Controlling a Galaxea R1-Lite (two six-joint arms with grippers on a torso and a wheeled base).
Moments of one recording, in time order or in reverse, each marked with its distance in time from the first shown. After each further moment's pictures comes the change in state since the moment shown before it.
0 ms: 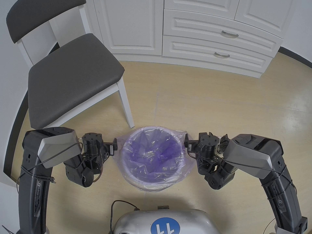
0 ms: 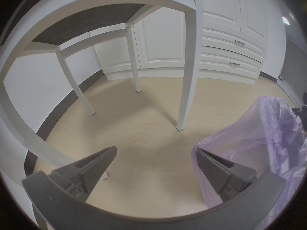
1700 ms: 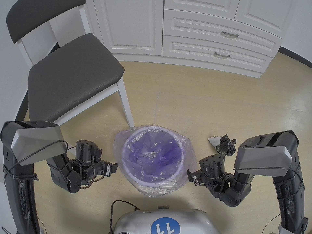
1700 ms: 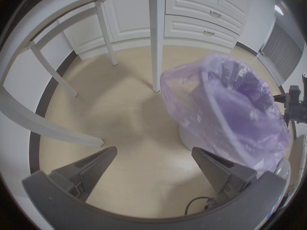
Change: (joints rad) left arm -0.020 -0.227 0.282 0.296 -0.190 0.064; right arm 0.072 -0.191 0.484 0.132 0.139 -0.087
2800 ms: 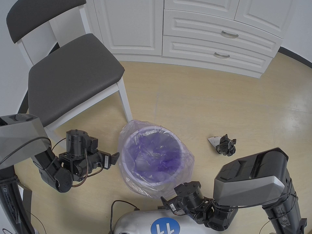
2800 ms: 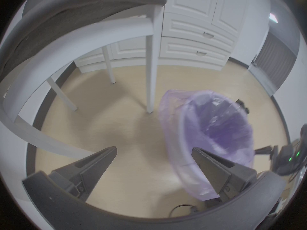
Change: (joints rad) left arm -0.033 -0.200 0.077 -0.007 -0.045 -0.026; right arm 0.284 0.028 0.059 0.018 0.037 0.158
